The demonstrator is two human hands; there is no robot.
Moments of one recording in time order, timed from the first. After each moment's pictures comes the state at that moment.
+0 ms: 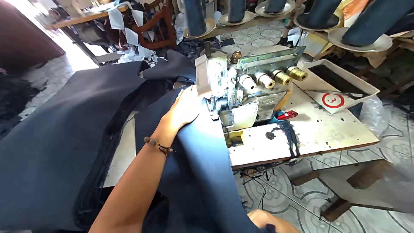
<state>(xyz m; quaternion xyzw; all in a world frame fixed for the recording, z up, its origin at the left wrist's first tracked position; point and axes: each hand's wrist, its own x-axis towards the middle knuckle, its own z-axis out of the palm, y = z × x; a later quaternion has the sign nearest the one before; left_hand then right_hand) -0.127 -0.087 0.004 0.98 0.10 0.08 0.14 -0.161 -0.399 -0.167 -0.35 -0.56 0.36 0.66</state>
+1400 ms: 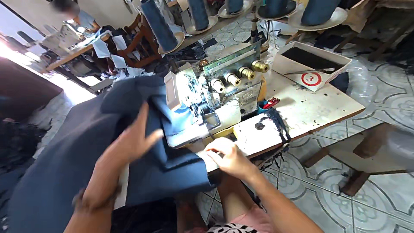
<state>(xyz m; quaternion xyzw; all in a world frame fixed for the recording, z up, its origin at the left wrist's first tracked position) -0.192 -0.013 0.023 0.99 0.11 0.00 0.08 -0.101 -0.277 -0.133 -0.69 -0.44 -0.04 0.57</state>
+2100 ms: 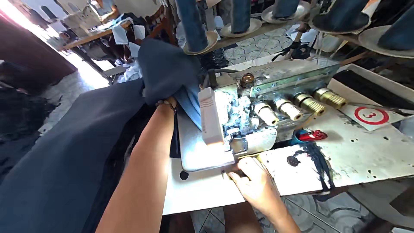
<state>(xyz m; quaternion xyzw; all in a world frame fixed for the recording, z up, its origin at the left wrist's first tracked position) -0.002 0.058 -0.034 0.90 0.42 0.04 0.13 -0.081 -0.272 -0.150 -0.81 -0.36 -0.09 0.45</state>
